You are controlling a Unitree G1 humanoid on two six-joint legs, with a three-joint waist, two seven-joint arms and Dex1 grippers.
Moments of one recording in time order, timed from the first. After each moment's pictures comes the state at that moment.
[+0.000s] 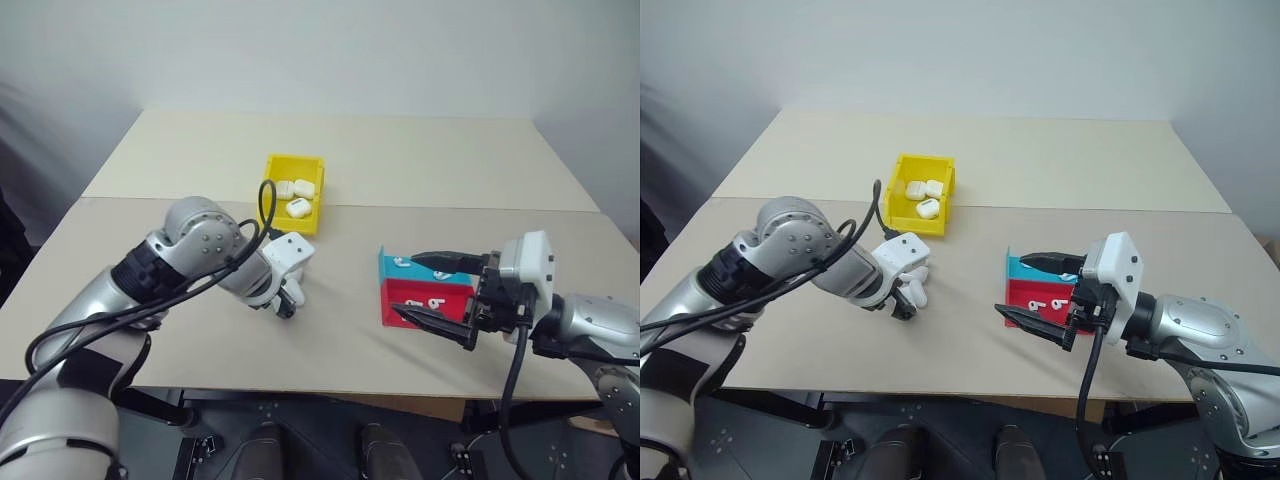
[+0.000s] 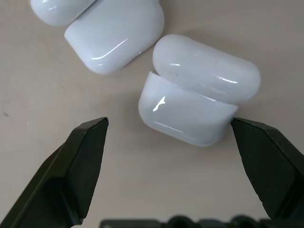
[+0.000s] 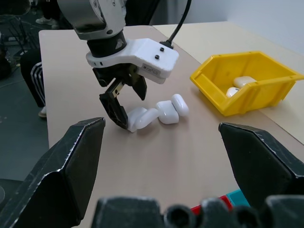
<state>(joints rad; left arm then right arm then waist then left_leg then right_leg) -1.11 0.68 -0.65 -0.01 -1.33 1.61 0.35 -0.10 -0.79 -0.24 -0.65 0.75 0.57 0.84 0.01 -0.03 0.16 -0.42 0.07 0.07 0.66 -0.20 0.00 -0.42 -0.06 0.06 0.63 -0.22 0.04</state>
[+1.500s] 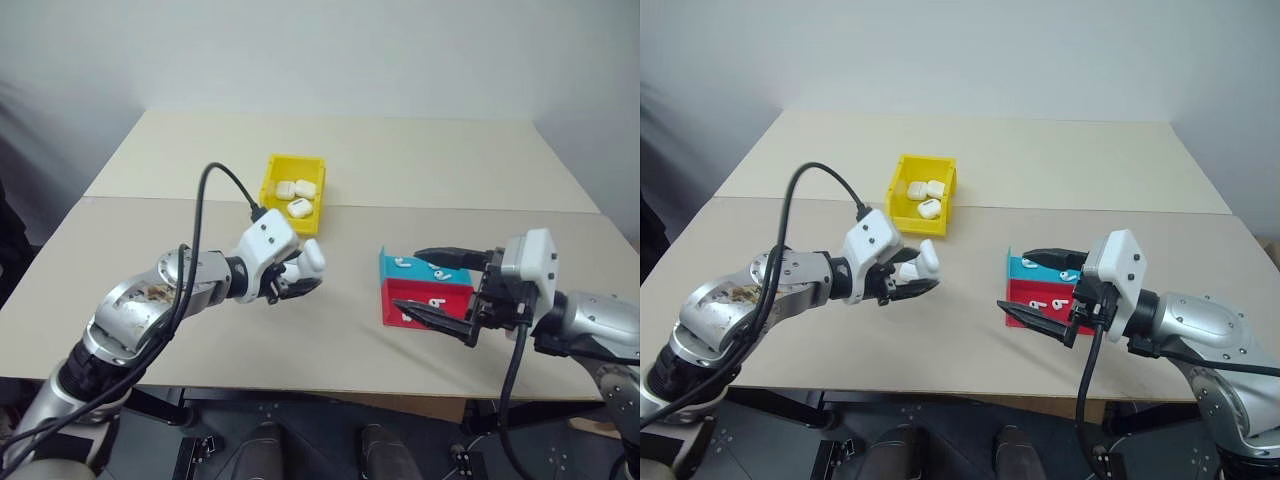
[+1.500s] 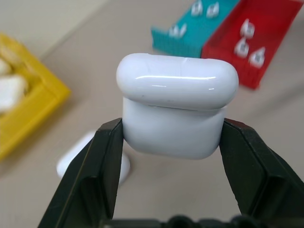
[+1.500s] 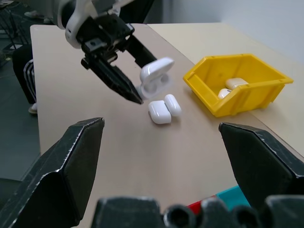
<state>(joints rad) -0.55 0.68 -0.18 -0.48 -0.60 0.85 -0.55 -0.14 -0.82 -0.25 -0.62 0.73 0.57 0.85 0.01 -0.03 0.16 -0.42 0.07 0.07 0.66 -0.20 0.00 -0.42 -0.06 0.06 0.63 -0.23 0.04</state>
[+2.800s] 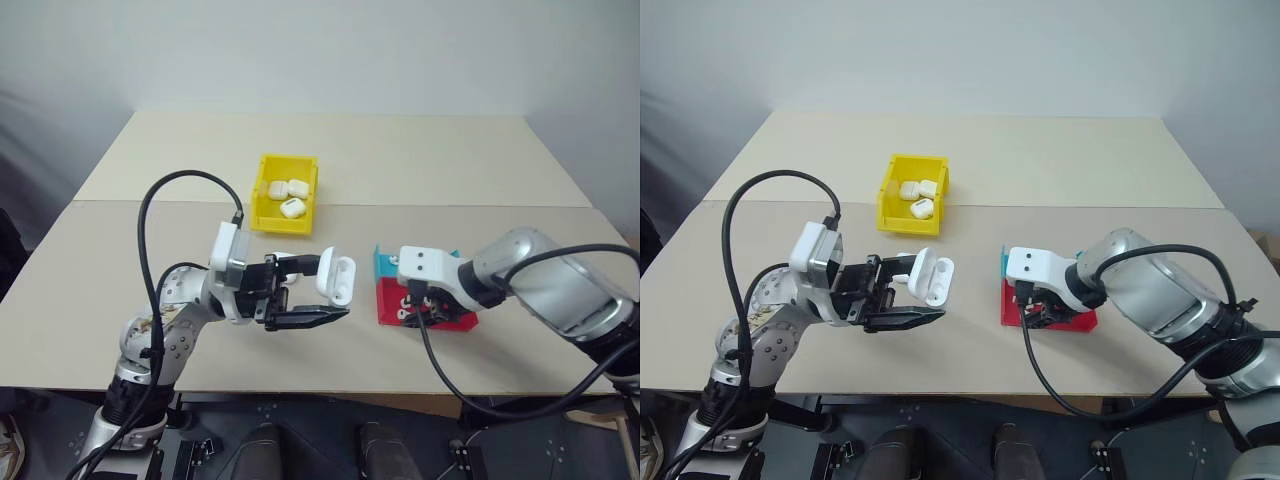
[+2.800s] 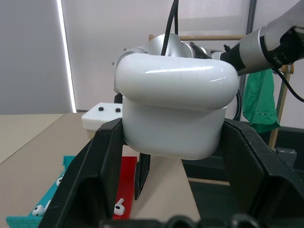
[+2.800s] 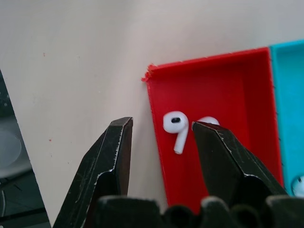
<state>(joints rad) -0.37 0.48 -0.03 -0.33 -0.75 0.37 -1.21 -0.81 -0.99 0.62 -0.36 0.22 1.03 1.12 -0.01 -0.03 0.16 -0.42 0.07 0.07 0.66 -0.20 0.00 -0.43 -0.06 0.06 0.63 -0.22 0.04</state>
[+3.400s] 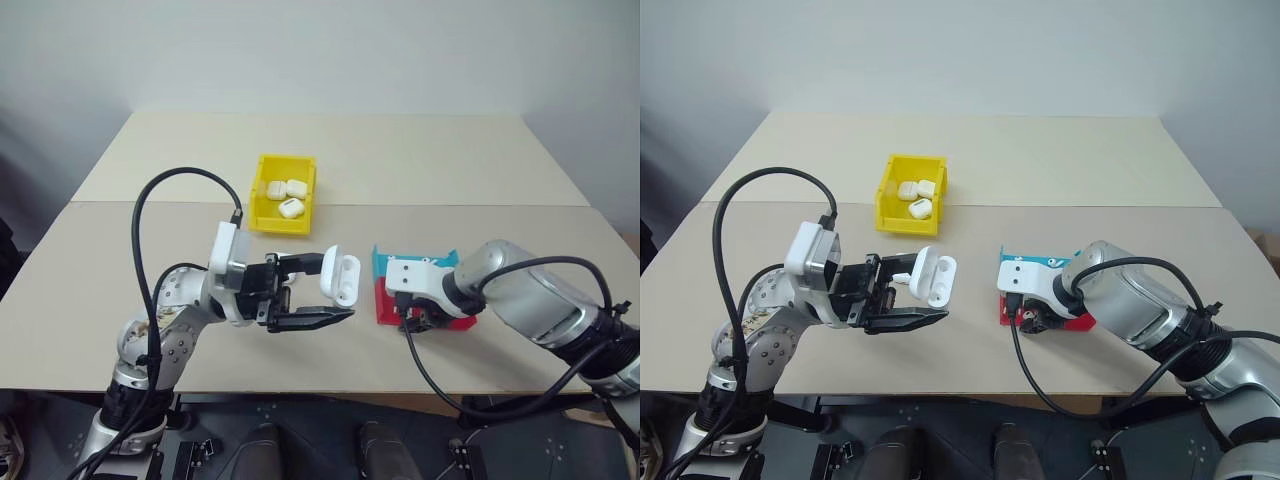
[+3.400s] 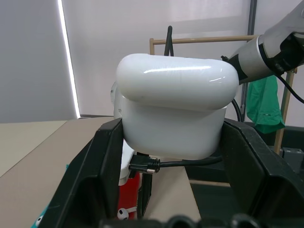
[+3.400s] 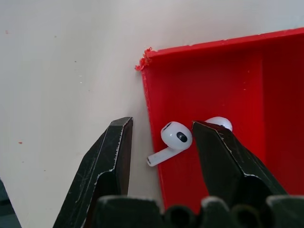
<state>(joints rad) -0.37 0.47 -0.03 -0.38 -0.75 0.38 -1.17 -0.81 -0.94 0.69 -0.31 0.10 1.02 1.11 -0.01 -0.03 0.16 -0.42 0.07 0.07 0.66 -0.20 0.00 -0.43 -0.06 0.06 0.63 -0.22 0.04</state>
